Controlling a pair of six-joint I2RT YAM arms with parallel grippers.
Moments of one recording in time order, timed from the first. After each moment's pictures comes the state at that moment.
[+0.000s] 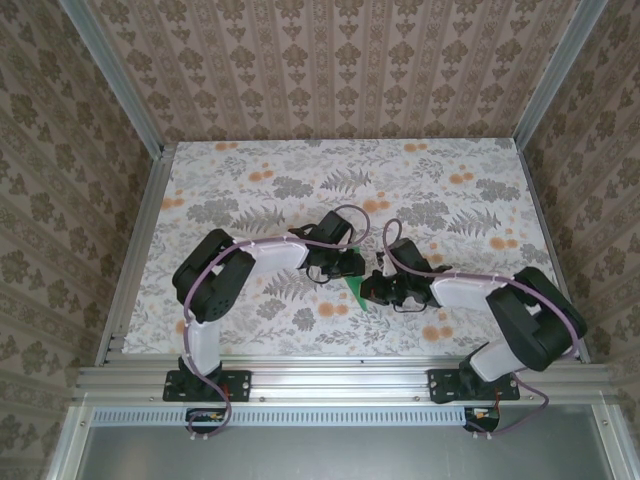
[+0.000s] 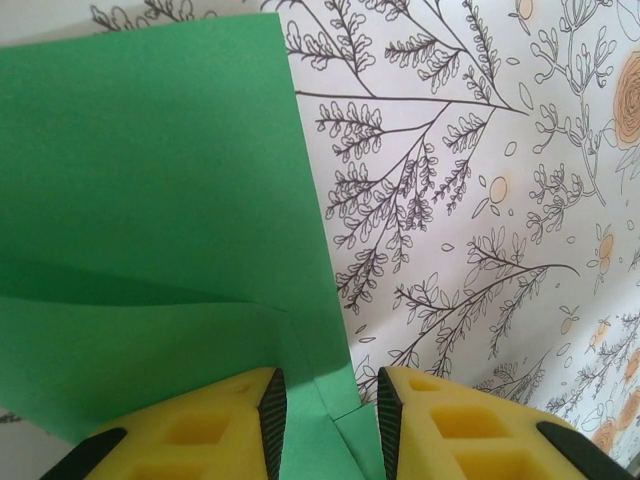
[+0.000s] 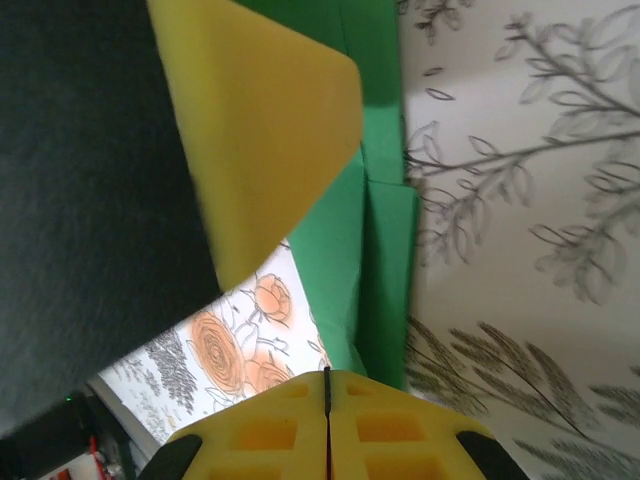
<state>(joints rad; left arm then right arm) -0.84 1.95 1.17 -0.24 0.36 -0.73 0.53 1.51 0.55 0.03 -0.49 0.84</state>
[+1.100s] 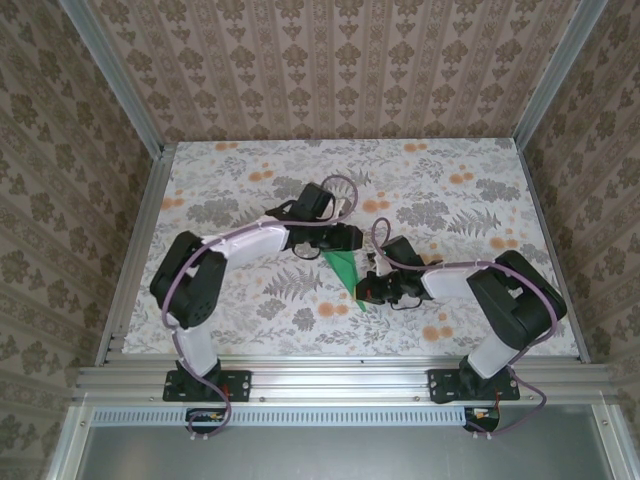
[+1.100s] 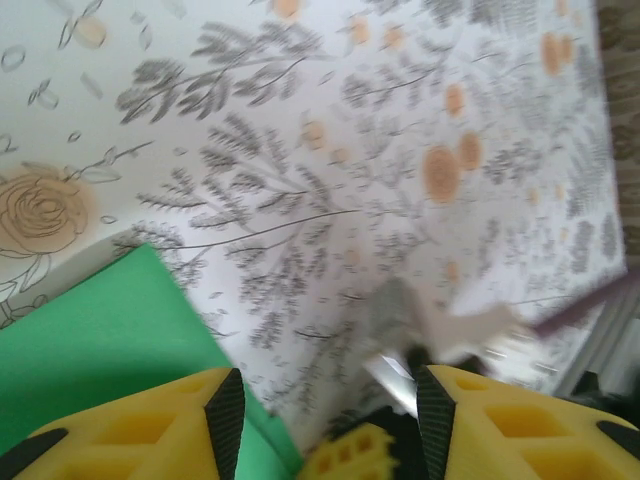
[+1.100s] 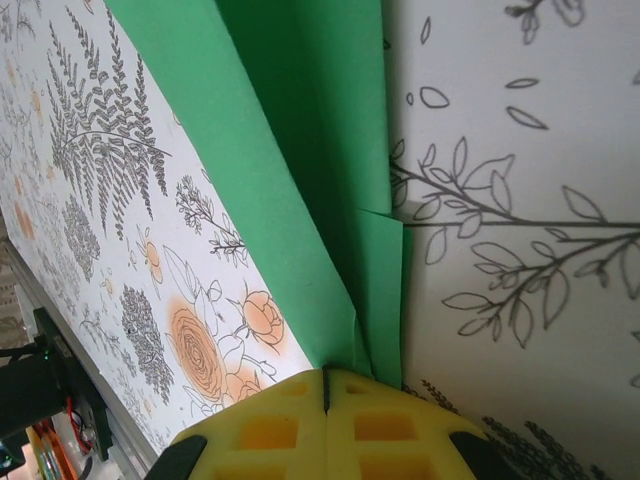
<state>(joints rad) -0.73 1.80 1.24 -0.28 0.49 -0.56 0.52 1.64 0.59 0.02 -0.56 0.70</state>
